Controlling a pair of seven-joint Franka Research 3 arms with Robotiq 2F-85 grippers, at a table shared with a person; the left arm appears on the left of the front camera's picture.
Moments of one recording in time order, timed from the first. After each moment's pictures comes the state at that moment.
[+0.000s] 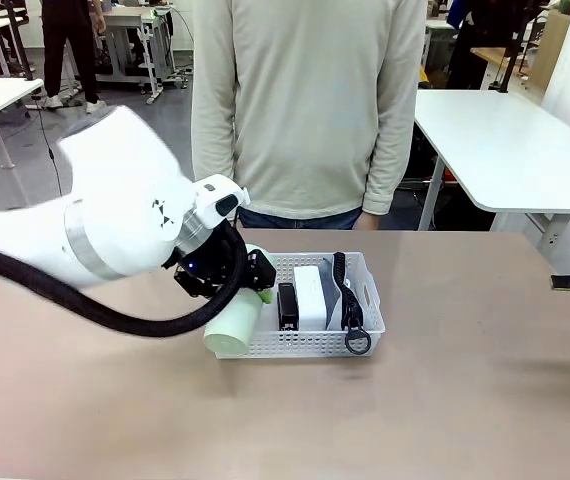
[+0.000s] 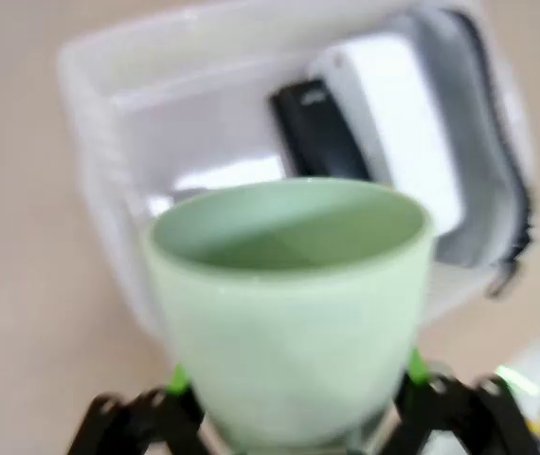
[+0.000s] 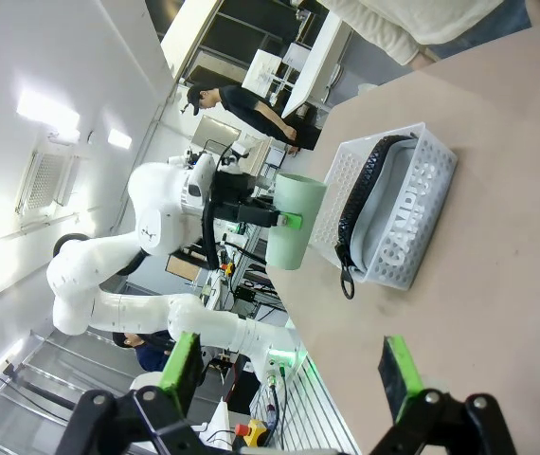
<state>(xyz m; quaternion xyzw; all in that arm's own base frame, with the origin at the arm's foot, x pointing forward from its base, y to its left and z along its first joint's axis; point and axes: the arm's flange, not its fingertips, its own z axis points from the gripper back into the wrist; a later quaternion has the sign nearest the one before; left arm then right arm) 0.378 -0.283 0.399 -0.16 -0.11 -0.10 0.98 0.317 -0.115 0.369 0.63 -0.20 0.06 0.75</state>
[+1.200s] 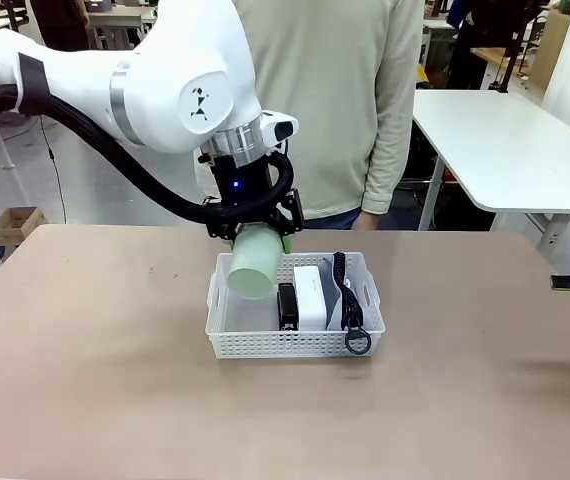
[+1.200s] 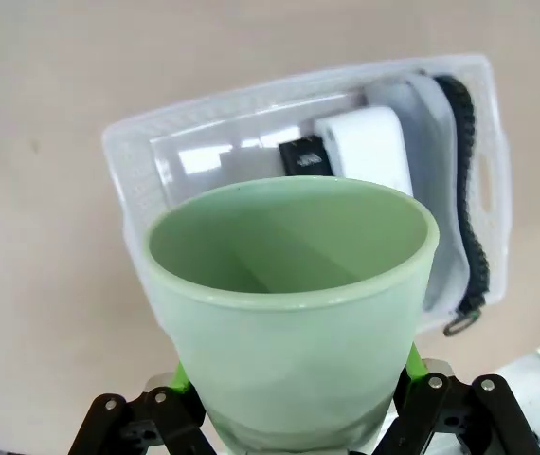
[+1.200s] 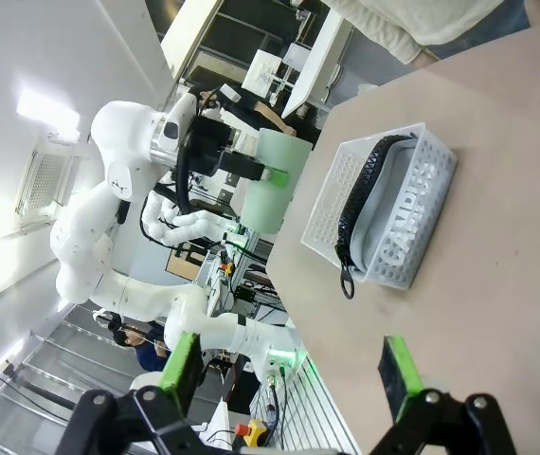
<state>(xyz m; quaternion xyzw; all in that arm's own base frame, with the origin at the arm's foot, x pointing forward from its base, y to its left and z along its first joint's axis) 0.442 -0.337 0.464 -0.08 -0.05 -0.07 0.99 0.317 -0.115 0.369 0.63 -0.20 0.06 0.75</state>
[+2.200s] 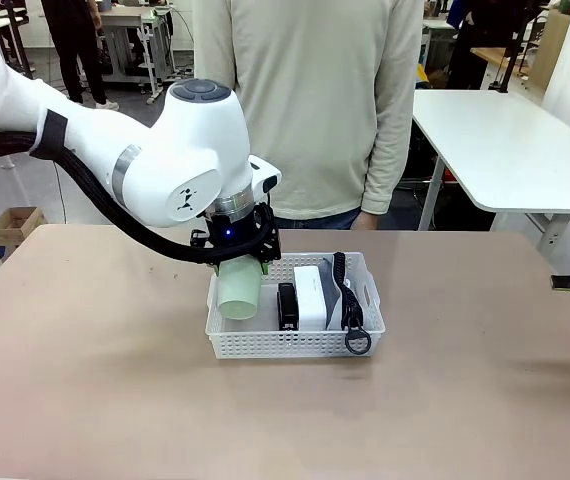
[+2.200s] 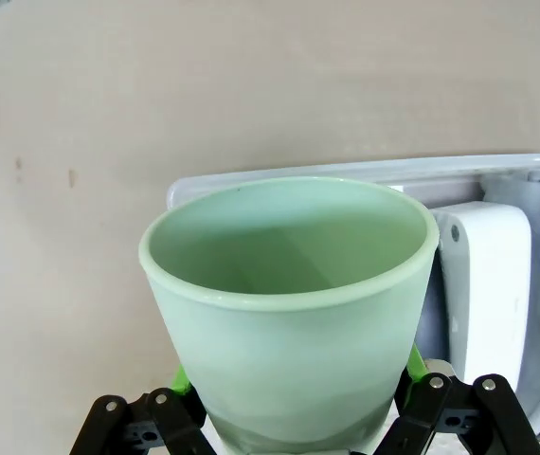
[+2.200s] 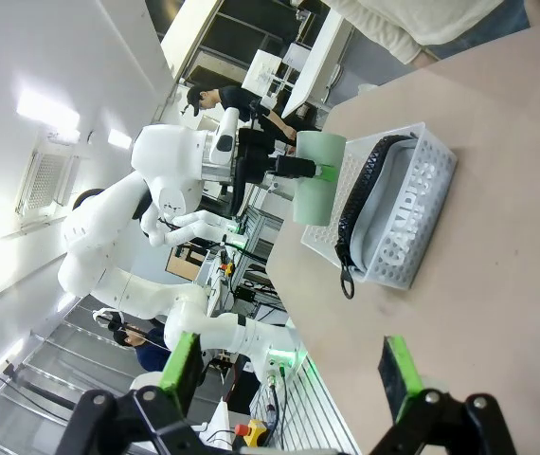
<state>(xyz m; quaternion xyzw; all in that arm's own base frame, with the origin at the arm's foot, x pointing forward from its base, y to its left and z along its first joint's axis) 0.454 -0.318 0.385 -0.03 -0.13 -0.01 0.99 0.317 -0.115 0.369 0.63 -0.20 0.06 0.75</state>
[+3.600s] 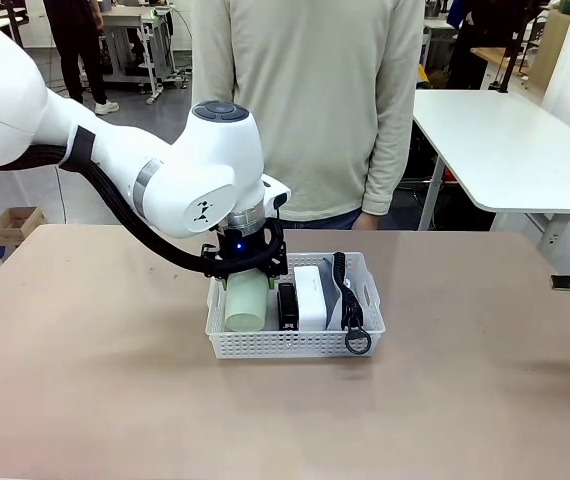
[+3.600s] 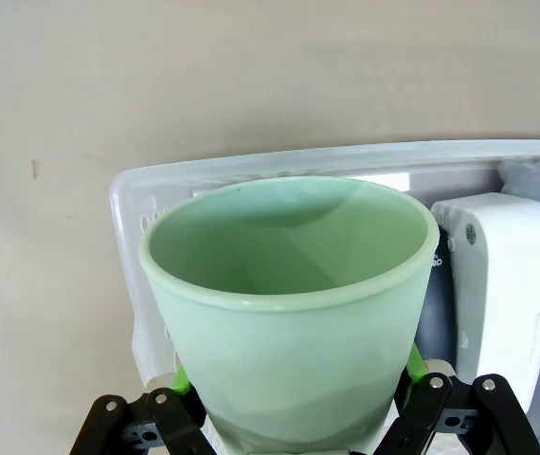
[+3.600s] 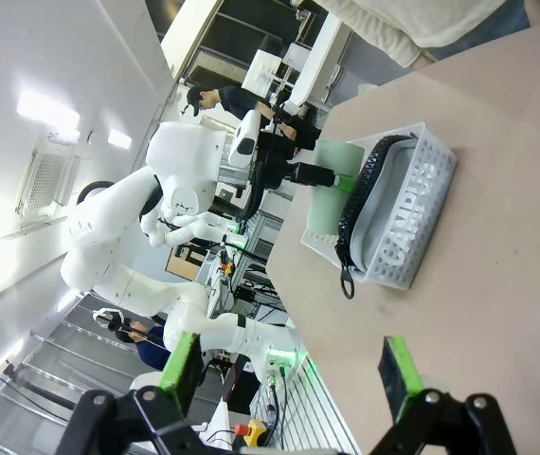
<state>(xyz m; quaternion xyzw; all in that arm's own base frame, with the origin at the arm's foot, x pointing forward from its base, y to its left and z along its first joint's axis) 0.460 -0.332 0.358 -0.03 -0.10 -0.01 0.99 0.317 -0.115 0.369 0.63 -0.20 0.06 0.75</state>
